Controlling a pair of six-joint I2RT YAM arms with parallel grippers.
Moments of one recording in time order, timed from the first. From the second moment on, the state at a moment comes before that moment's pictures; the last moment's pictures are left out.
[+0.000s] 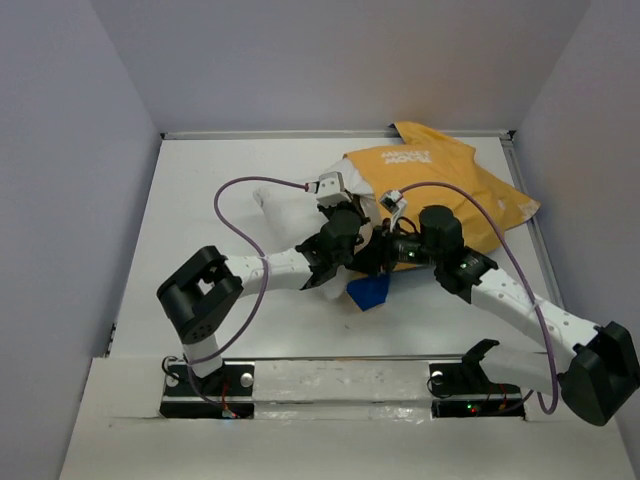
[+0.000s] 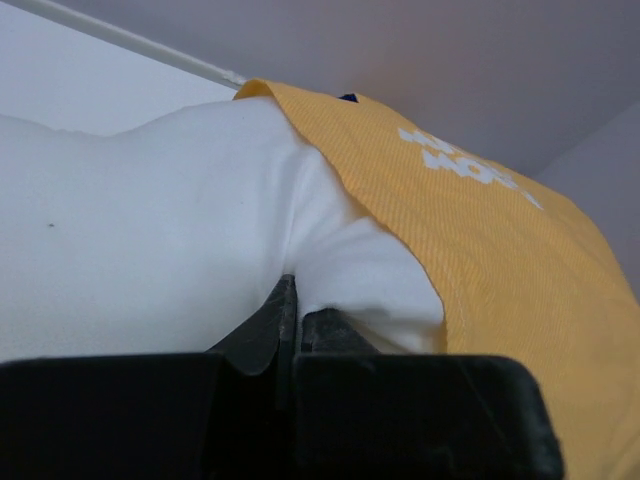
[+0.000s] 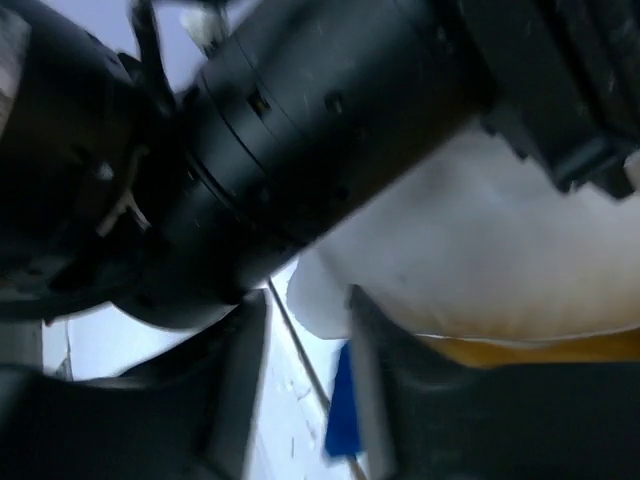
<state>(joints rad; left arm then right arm) -0.96 1.73 1.02 0.65 -0.86 -0.57 0.61 1.13 0.73 0.09 -0.62 0.51</state>
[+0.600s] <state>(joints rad) -0.97 1.17 0.77 0.45 -0.64 -0.54 0.59 0.85 0.68 -0.31 0.09 0.53</state>
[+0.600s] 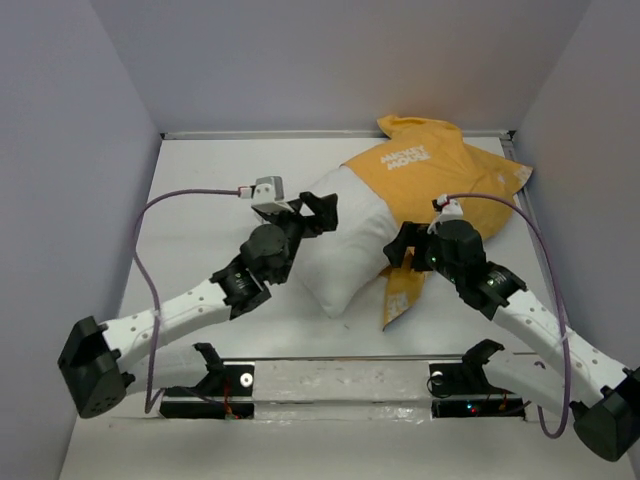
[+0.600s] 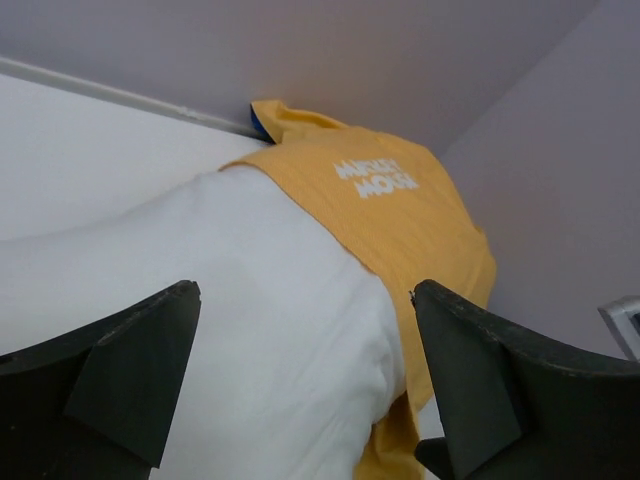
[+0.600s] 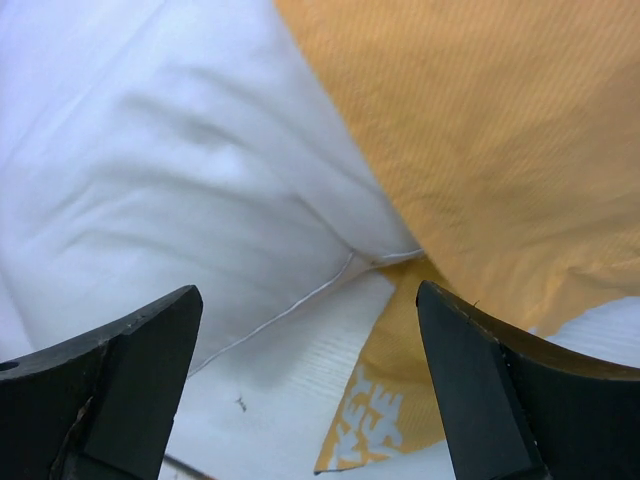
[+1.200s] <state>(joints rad) -0.54 1.16 0.48 0.31 -0.29 -0.63 0.31 1.23 0.75 -0.14 -0.20 0.41</state>
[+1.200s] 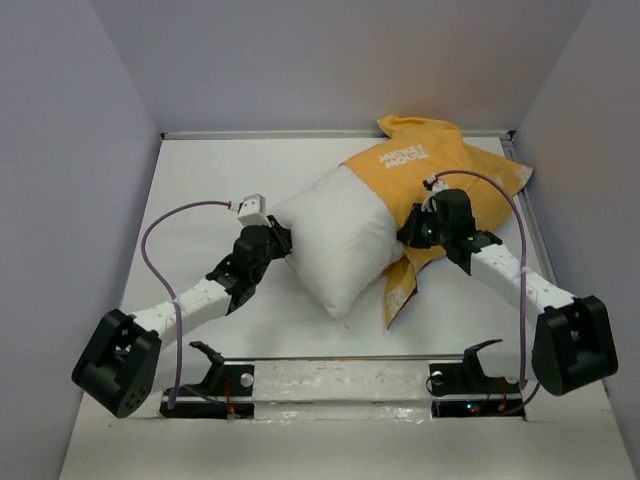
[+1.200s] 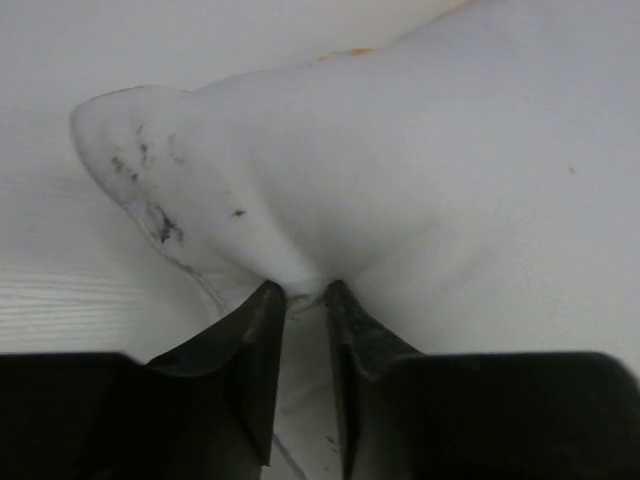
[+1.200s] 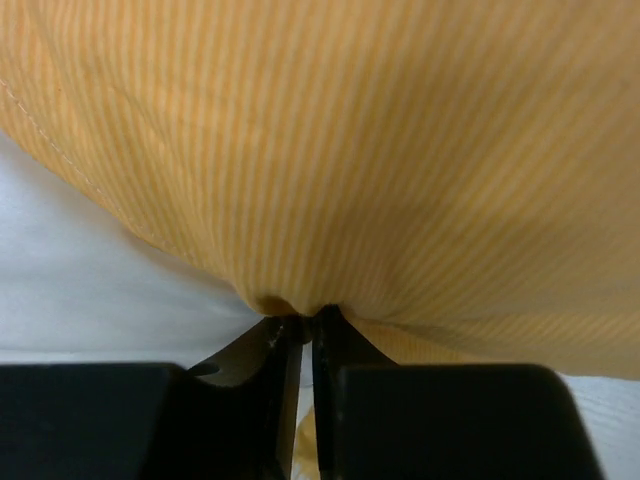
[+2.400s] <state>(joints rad) -0.62 0.68 0.44 0.20 -0.42 -0.74 0.25 1.41 1.01 -0.07 -0.28 0.36</state>
